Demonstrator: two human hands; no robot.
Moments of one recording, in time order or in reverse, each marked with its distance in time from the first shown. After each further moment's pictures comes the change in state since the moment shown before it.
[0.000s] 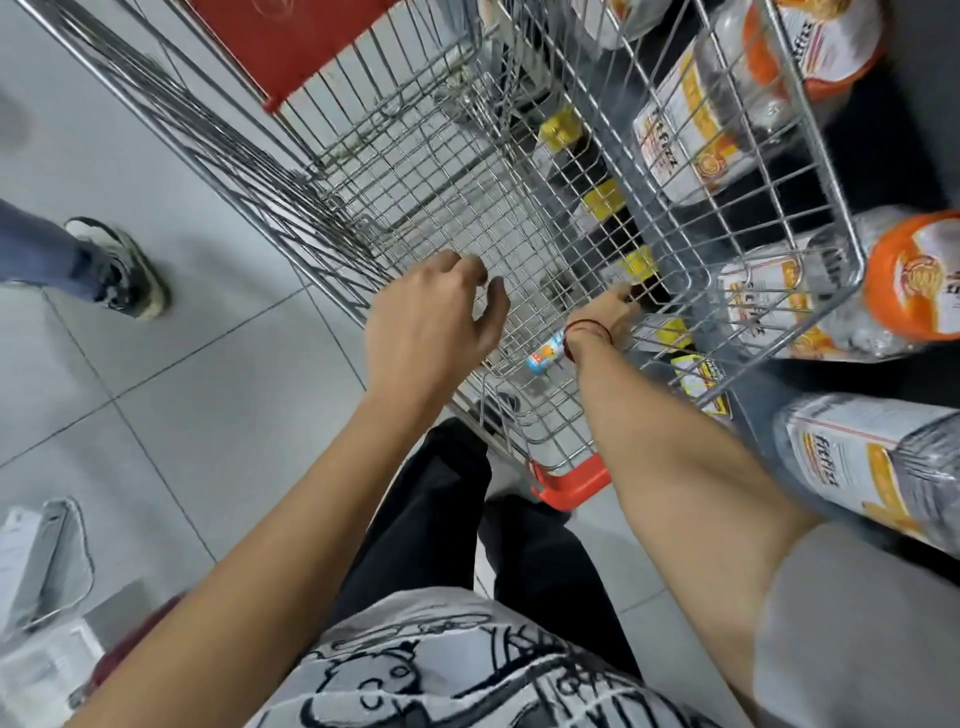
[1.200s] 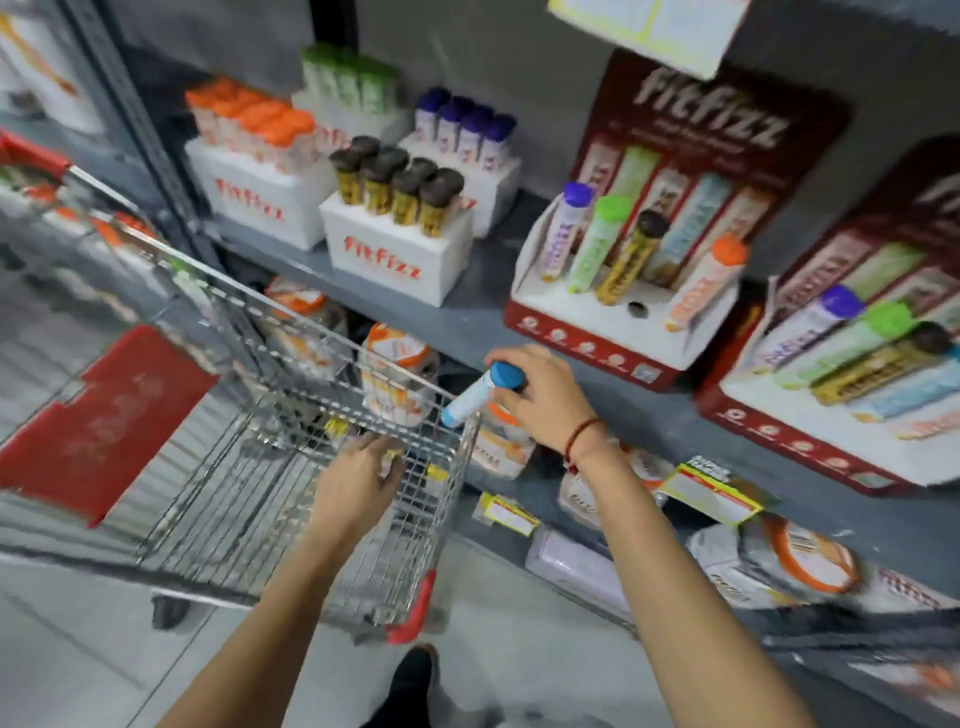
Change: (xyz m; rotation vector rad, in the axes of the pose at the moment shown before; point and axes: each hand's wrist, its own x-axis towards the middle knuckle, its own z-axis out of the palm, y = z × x) left_hand 0.017 0.112 -0.037 -0.219 -0.127 0.507; right_hand -0.169 0.088 -0.338 0.295 0.401 -0.735
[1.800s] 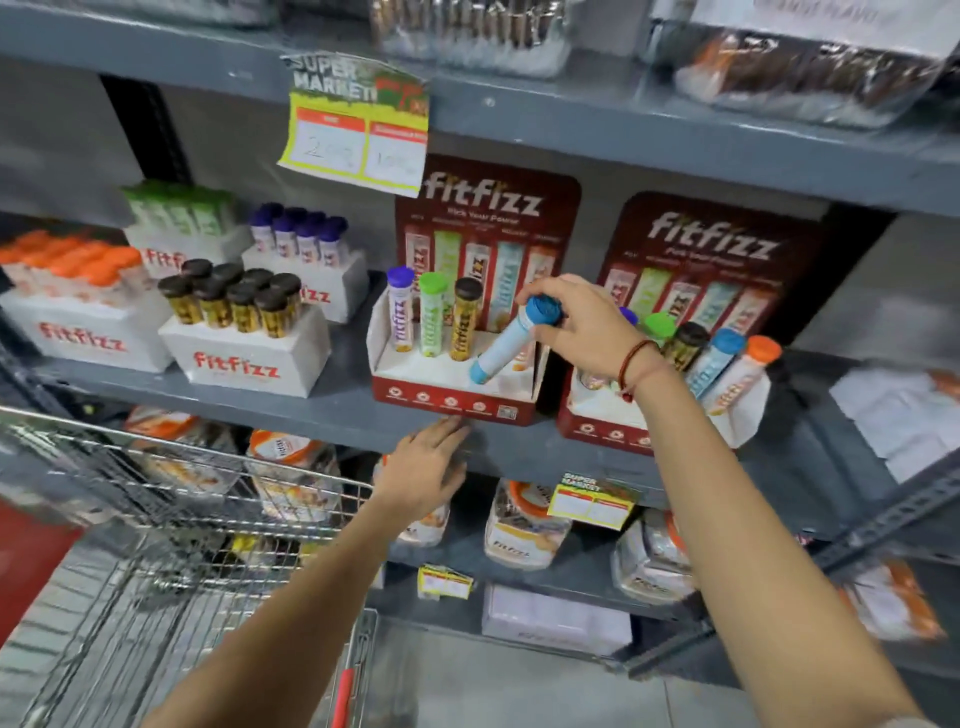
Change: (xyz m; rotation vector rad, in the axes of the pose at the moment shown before) left_hand 0.092 0.150 0.062 0.104 -0.124 0.672; right_hand -0.023 0.037 -0.196 -0.258 0.268 0.021
